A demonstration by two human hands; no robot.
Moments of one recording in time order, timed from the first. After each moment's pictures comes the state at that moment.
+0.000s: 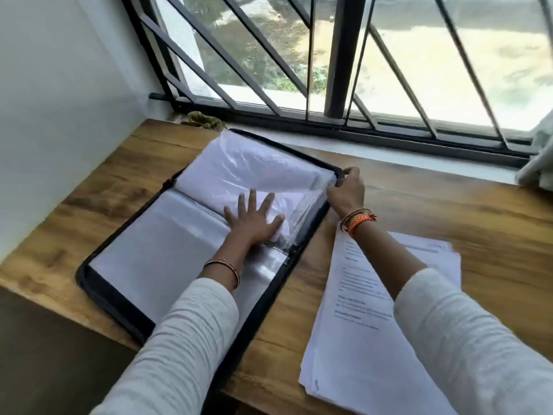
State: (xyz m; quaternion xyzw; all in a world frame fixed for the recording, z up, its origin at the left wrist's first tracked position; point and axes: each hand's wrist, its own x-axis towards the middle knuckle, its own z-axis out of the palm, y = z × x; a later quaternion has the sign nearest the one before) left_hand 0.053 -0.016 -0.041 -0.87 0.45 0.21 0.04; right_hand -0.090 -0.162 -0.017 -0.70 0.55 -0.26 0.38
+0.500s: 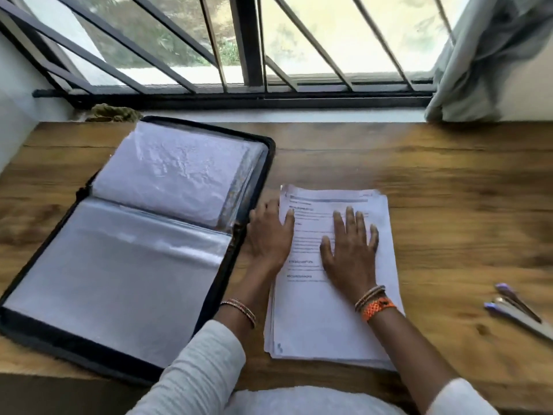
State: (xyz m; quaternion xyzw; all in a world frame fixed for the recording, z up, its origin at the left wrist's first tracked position) left_hand -0.110 -0.028 -0.050 -0.83 0.47 0.14 -0.26; right_hand -0.263 -0.044 -0.078 -0.80 0.59 -0.11 0.08
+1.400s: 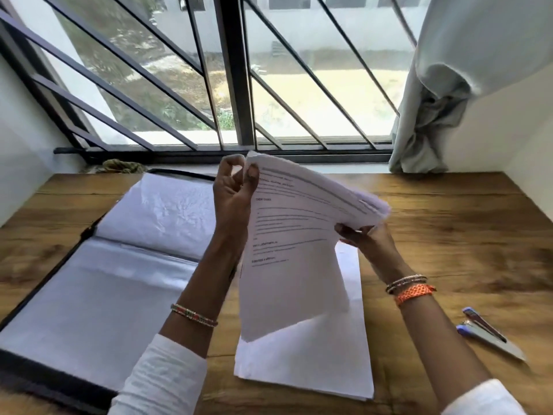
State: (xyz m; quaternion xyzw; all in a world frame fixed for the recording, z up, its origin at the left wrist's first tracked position) left_hand -0.091 -0.021 0.102 -0.41 0.43 0.33 -0.74; right_hand -0.311 -0.090 0.029 -0.58 0.41 -0.43 0.56
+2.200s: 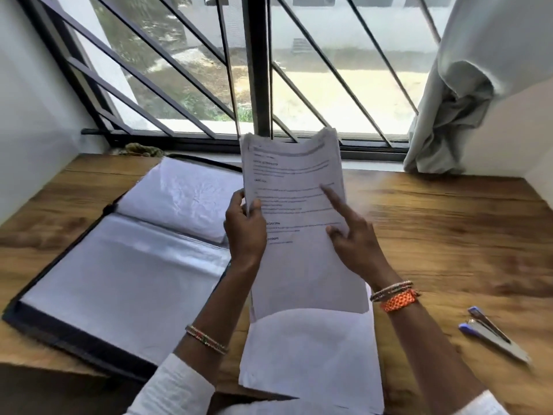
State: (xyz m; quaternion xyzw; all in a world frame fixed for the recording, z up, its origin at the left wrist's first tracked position) left_hand -0.114 0.019 0.060 -0.70 0.30 0.18 -0.62; right_hand -0.284 -0.045 0.050 -0.80 0.36 -0.34 0.34
